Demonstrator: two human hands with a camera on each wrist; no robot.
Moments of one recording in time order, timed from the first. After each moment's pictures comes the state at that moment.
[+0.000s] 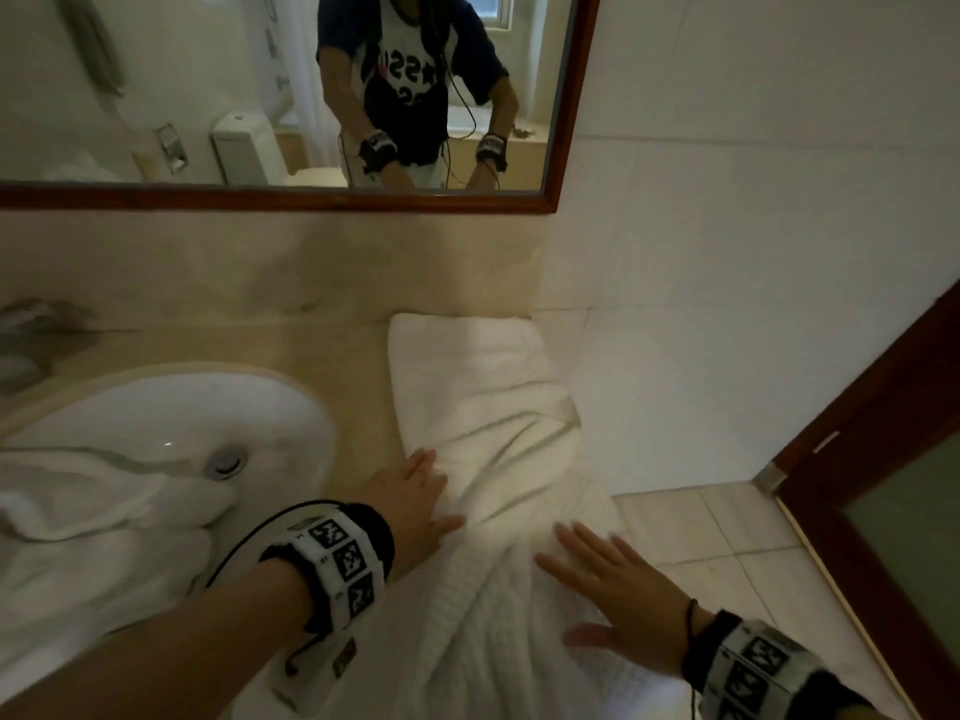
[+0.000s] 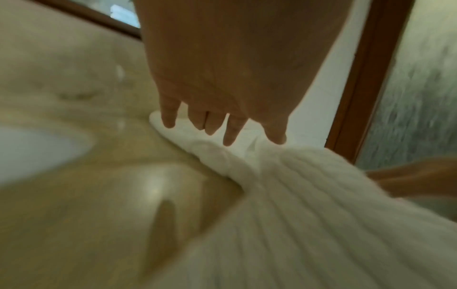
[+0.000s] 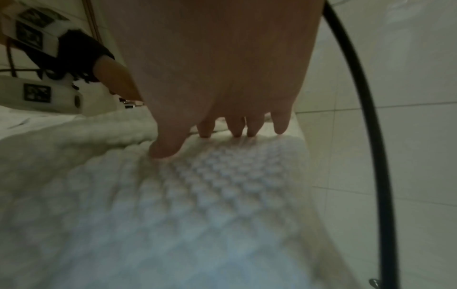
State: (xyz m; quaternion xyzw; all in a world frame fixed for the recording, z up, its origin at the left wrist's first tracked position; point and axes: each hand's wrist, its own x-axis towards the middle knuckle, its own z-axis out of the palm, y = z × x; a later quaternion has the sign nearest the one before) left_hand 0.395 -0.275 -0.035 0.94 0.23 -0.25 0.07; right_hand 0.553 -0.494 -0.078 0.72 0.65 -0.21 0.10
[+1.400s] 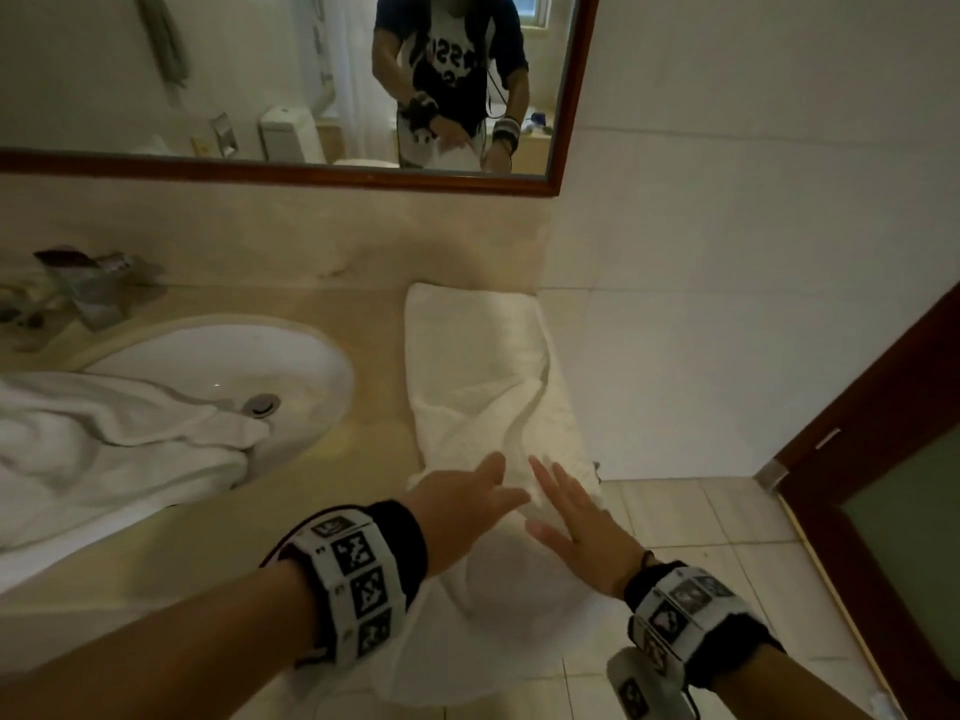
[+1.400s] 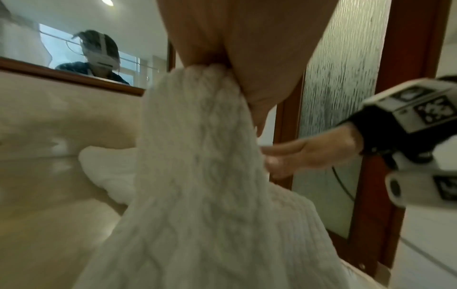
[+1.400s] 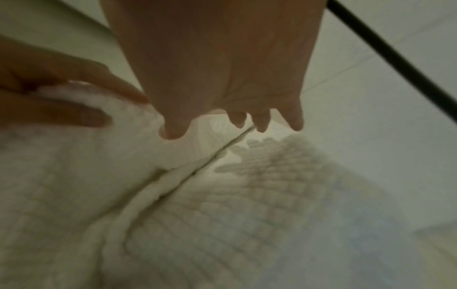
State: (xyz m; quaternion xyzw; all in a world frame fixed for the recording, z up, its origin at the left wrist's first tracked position) left_hand 0.357 -0.411 0.022 0.99 0.10 -0.08 0.01; right_hand 0.511 -0.526 -0.061 0.79 0.53 -0.28 -0.13
